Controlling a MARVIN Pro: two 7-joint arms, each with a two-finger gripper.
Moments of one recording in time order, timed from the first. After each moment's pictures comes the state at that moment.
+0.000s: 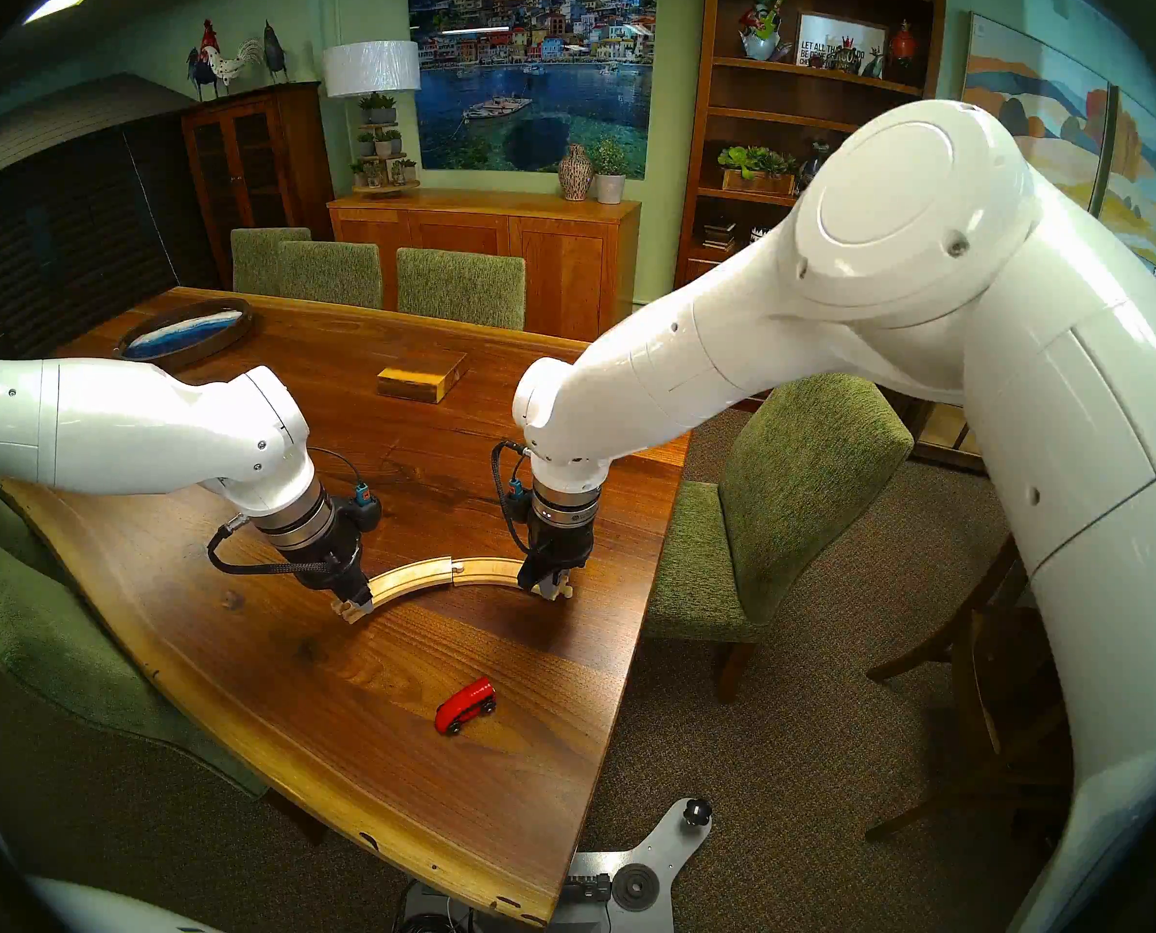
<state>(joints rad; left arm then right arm) -0.30 -0.67 0.76 -1.72 -1.71 0.89 0.03 0.29 -1.54 -1.02 -1.27 2.06 0.69 0.20</state>
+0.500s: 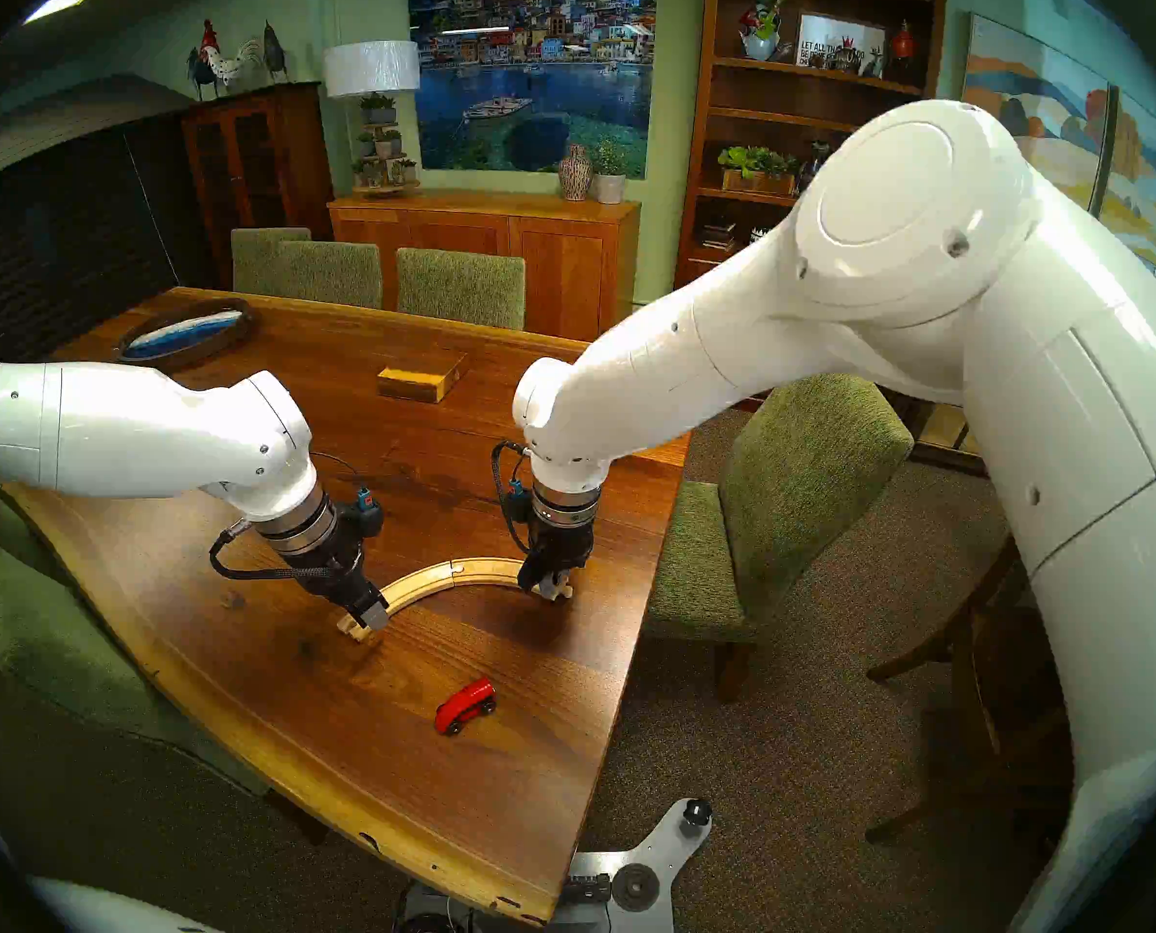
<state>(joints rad) -0.29 -0.68 0.76 -1.72 -1.72 0.89 0.03 0.29 -1.54 -1.02 -1.27 2.05 0.69 0.20</state>
